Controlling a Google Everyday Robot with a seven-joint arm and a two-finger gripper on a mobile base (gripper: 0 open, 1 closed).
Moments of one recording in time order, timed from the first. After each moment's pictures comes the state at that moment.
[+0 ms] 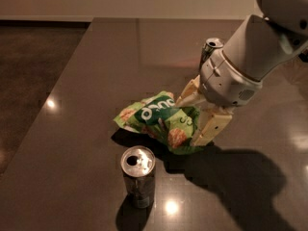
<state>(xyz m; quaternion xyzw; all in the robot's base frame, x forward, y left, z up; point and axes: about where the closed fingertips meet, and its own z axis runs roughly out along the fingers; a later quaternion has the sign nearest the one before) 0.416 -0.075 0.904 -0.79 0.56 0.14 0.19</state>
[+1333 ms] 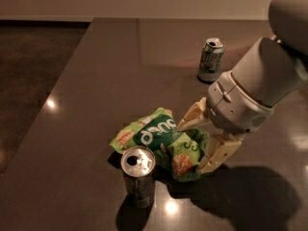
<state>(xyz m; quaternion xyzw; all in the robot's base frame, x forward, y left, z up) 0.366 -0.079 0.893 -0.81 0.54 0.16 0.19</state>
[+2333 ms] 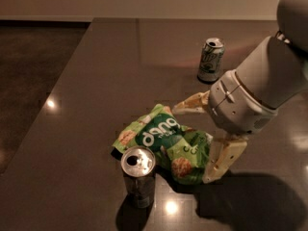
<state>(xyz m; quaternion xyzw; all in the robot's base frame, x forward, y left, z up) 0.365 -0.079 0.898 -0.80 0.55 0.15 0.20</state>
